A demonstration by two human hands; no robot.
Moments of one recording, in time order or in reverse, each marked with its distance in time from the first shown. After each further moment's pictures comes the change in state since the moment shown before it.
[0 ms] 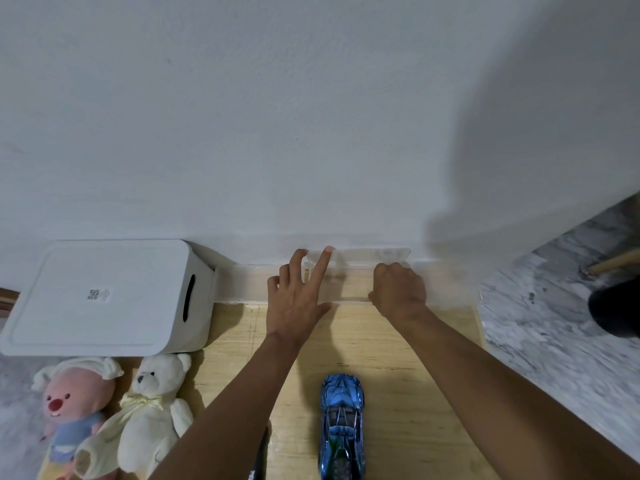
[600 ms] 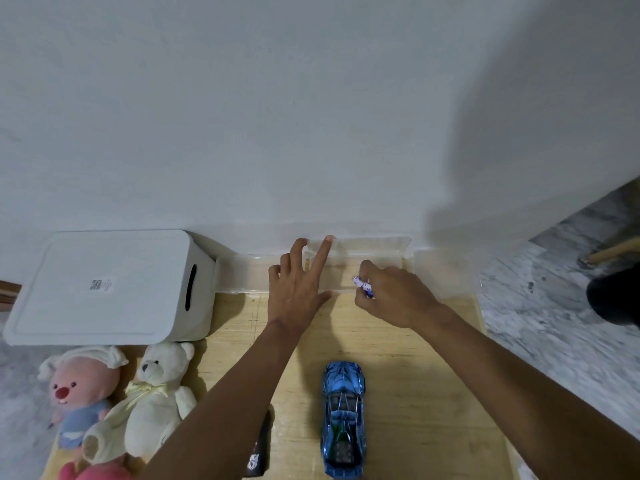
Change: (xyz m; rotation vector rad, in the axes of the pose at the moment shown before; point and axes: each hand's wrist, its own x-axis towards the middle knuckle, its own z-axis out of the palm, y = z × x) left_hand 0.001 0.000 0.000 0.026 -0.010 0.003; right_hand -0.037 0.015 -0.011 0.297 0.022 -0.389
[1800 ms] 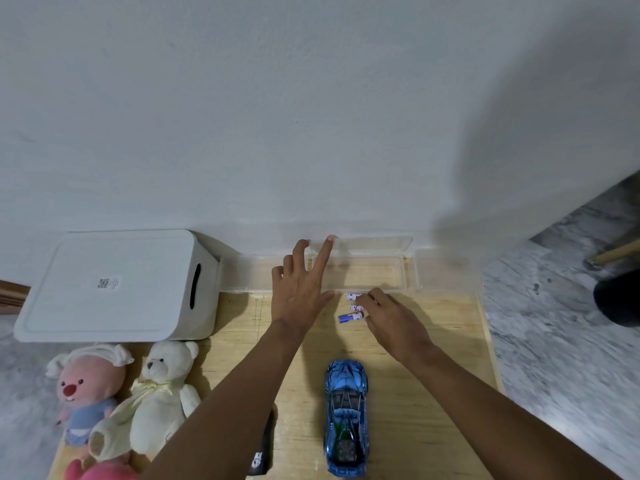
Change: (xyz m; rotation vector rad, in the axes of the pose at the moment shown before) left_hand -0.002 0.002 0.002 0.028 -0.015 -0.013; right_hand -0.023 0.017 0.088 -0.105 0.147 -0.055
